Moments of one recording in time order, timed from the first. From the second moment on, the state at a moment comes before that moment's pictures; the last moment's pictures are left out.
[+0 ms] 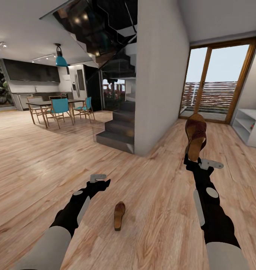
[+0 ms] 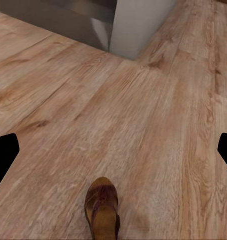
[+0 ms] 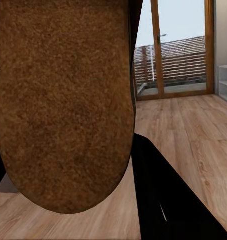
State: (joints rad) left arm -0.68 -0.09 0.05 -0.74 0.02 0.19 -0.17; right arm -0.55 0.05 -0.27 -1.29 0.04 0.01 -0.06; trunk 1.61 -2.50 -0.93
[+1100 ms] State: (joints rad) left arm -0.67 -0.07 0.05 -0.67 0.02 0.01 -0.16; right arm -0.55 0.05 -0.26 -1.34 0.04 0.44 -0.06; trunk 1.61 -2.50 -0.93
